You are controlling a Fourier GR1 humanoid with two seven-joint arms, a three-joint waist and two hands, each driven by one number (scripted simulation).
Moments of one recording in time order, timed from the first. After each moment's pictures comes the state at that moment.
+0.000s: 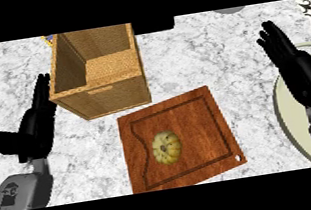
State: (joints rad) left arm -0.18 0.25 -0.04 -1.42 0.19 0.14 -0.08; right arm -0.28 -0.52 0.23 -1.49 -0.39 -0.18 -0.05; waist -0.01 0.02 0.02
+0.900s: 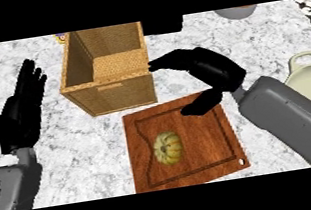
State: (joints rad) left arm -0.25 0.28 -0.01 -1.52 0.17 0.21 0.14; right arm -0.75 -0.42 0.63 -1.25 0.17 0.00 -0.25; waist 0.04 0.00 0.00
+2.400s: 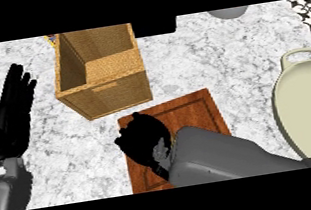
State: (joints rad) left arm -0.20 0.28 0.03 -1.63 0.15 0.21 0.22; right arm -0.85 -0.08 0.91 -1.35 0.39 0.74 0.61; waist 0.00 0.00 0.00
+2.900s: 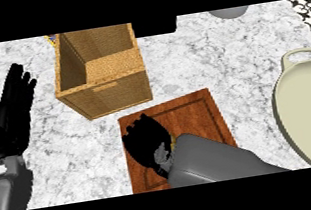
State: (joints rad) left arm -0.21 0.26 0.06 -1.61 0.13 0.18 0.21; right arm -0.78 -0.04 0.92 -1.29 0.60 0.74 0.57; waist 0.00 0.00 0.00
